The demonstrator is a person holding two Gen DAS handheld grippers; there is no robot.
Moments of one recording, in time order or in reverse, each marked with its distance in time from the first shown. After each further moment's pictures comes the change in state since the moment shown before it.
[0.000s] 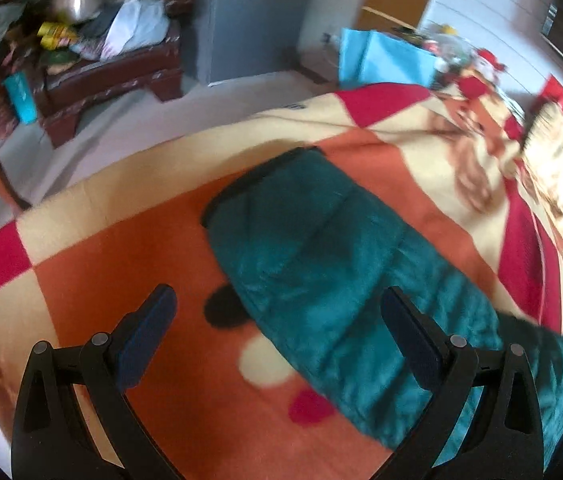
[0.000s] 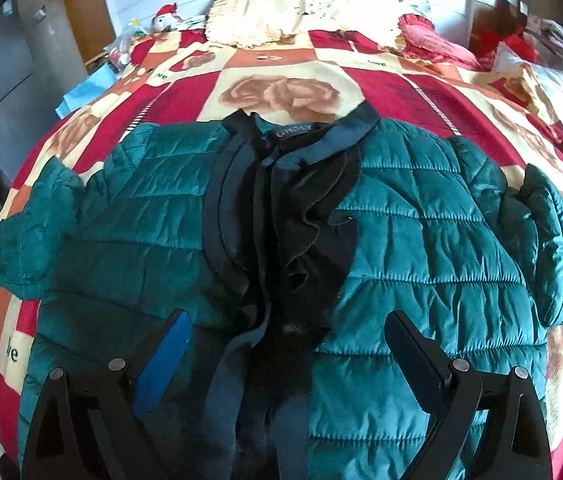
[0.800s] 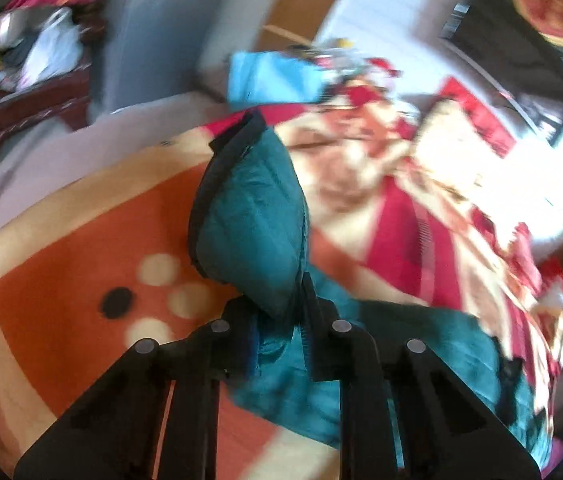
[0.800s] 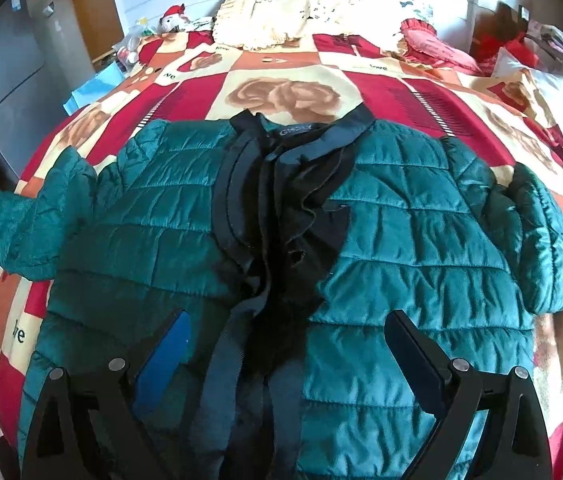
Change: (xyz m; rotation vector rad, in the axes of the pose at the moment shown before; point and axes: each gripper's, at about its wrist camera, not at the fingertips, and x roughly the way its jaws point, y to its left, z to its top) left arm -0.089 -0.057 -0.013 0.164 -0.070 -0.378; right arm -0.023 -0.004 -0.014 -0.007 -0.005 0.003
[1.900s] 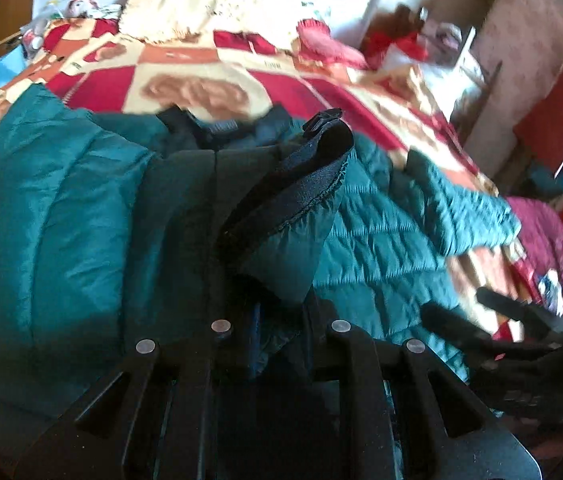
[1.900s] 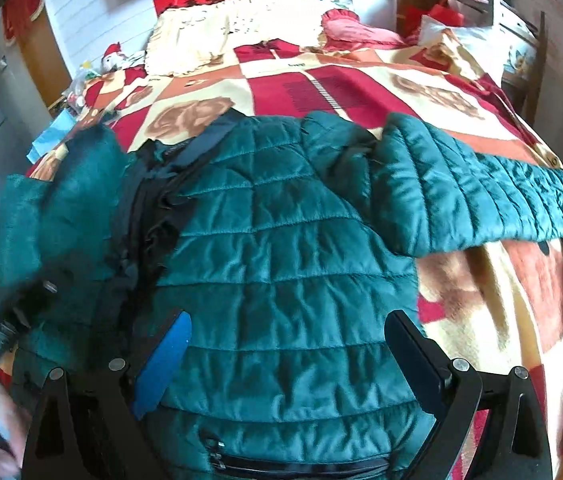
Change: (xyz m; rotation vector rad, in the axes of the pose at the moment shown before) left arm -0.023 -0.335 -0.269 0.632 0.343 -0.383; right arm -0.044 -0.116 -0.038 0.183 -0.028 -0.056
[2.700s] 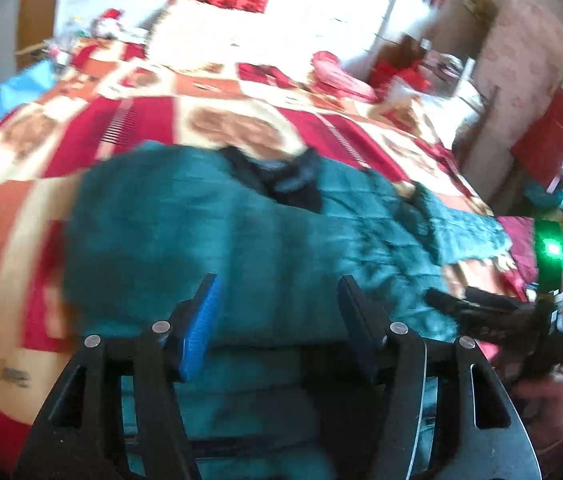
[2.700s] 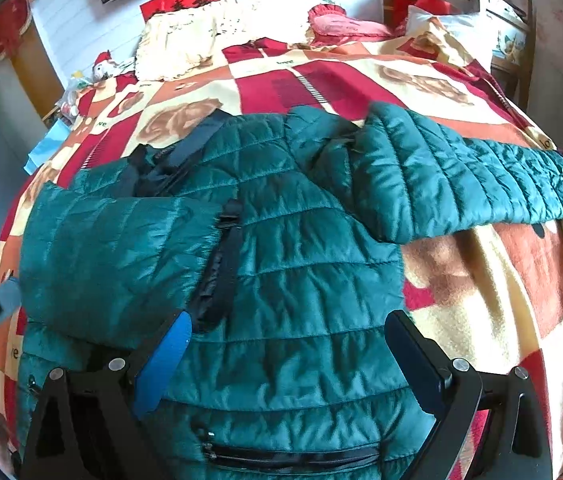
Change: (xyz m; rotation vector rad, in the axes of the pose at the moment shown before) left arm -0.103 0.068 -0.006 -0.025 -0.115 0.044; right arm -0.006 -0.008 -0.003 0.040 0.009 0.015
